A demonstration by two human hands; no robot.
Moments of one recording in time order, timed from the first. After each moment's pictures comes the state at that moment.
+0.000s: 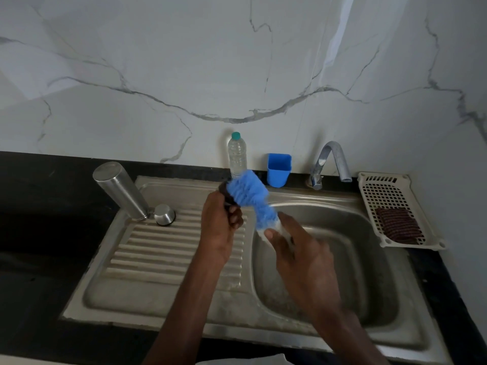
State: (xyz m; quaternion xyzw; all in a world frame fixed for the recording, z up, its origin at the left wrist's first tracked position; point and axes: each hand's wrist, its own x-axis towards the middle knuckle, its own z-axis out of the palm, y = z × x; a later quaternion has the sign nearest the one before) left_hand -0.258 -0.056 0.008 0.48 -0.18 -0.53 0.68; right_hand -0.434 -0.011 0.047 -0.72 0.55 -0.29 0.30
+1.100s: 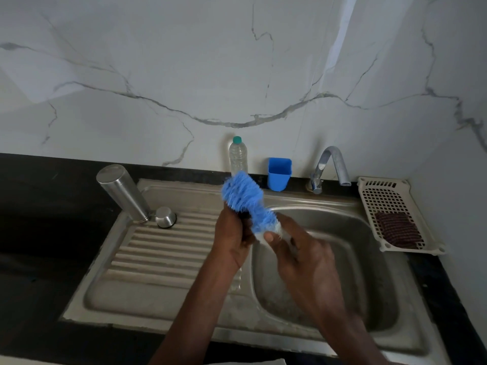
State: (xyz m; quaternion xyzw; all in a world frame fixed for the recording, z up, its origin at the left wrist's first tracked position) left_hand -0.282 -0.051 0.028 0.49 -0.10 -0.59 0.63; right_hand -0.439 -0.006 0.060 -0.76 0.50 -0.31 0.27
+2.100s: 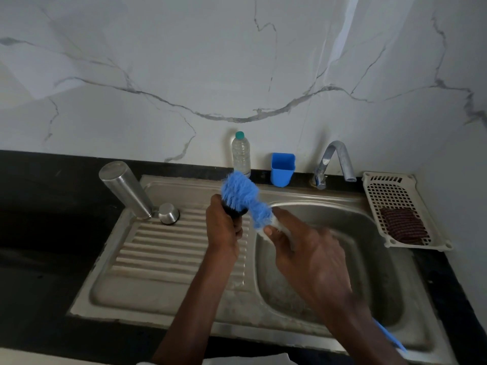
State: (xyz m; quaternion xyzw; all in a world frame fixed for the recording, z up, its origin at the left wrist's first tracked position) left_hand -0.273 -0.046 0.025 0.59 -0.12 -0.47 0.64; right_hand -0.431 -0.013 0.081 -0.79 0.55 -0.21 0.17
